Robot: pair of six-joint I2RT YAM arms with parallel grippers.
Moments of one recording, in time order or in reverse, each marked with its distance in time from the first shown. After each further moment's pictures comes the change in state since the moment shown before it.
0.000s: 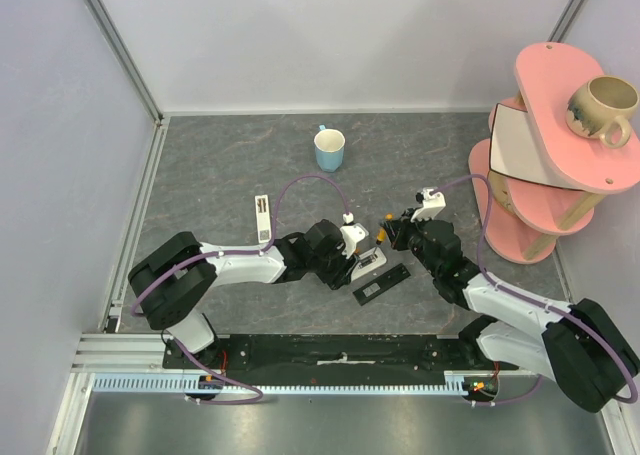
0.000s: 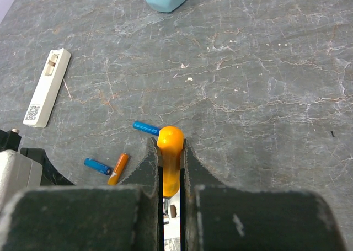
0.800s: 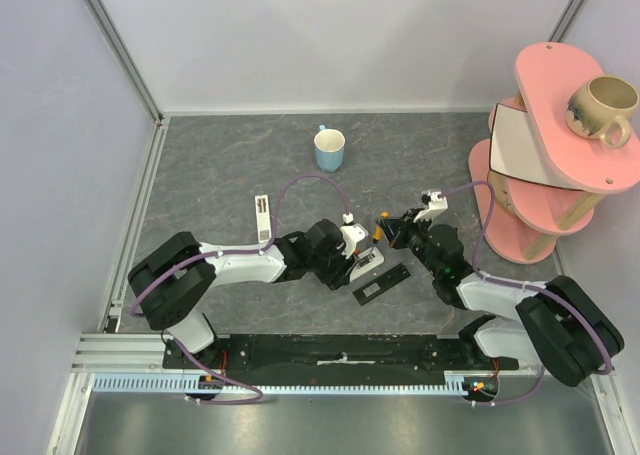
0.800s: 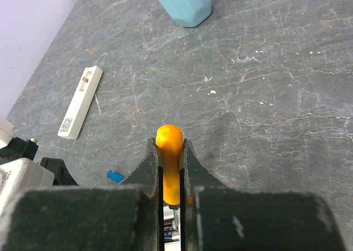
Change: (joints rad) left arm 0.000 0.001 0.011 -0.033 -0.004 0.000; right arm -0.040 0.148 -0.079 0.340 -0.134 0.093
